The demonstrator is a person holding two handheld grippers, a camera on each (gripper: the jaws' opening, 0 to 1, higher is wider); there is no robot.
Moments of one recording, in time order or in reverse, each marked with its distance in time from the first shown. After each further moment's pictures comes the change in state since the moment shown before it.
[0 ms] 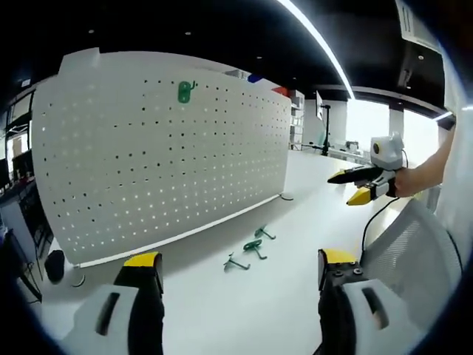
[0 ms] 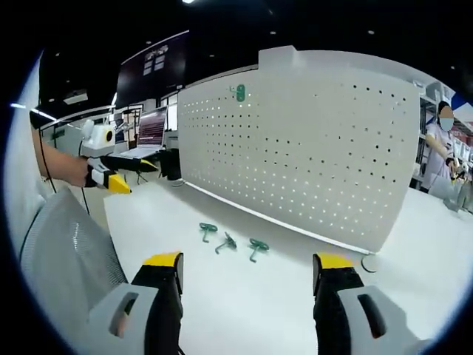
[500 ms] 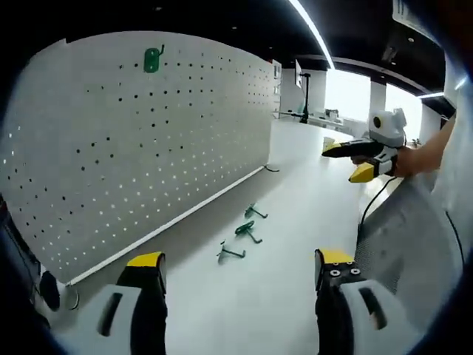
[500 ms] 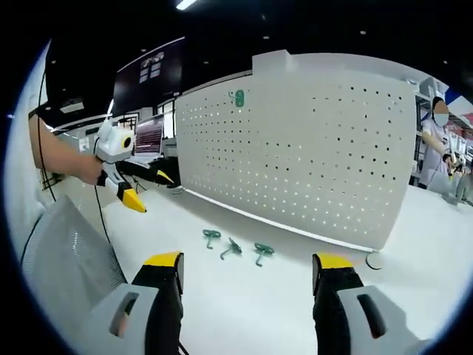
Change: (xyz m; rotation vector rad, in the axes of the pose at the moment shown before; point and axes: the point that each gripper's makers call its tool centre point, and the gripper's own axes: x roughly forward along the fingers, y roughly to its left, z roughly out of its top) left arm 0.035 0.001 -0.010 0.103 0.187 -0.117; right arm 0.002 0.007 0.003 0.030 -0.038 -0.019
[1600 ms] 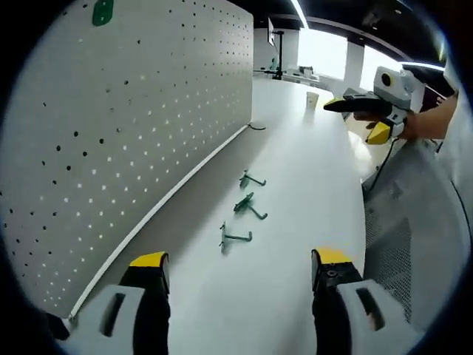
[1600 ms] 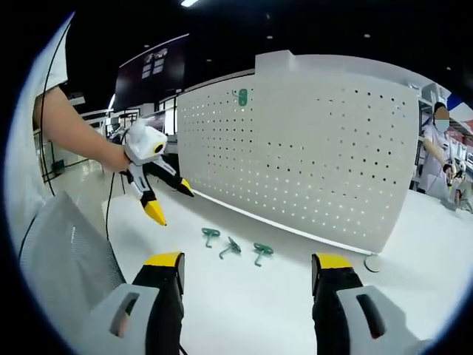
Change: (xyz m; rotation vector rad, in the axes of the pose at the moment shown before) left arm 0.047 0.018 -0.029 0.103 0.242 -0.134; right arm 0.003 0.001 -0.002 -0.027 0.011 -0.009
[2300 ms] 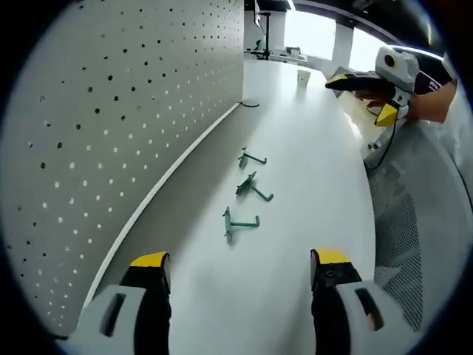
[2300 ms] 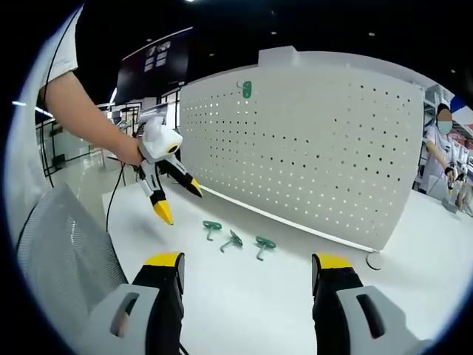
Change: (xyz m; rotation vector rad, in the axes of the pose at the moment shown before) left arm 0.025 0.011 -0.017 0.075 0.116 -0.060; right arm 0.005 0.005 -0.010 -0.024 0.037 0.011
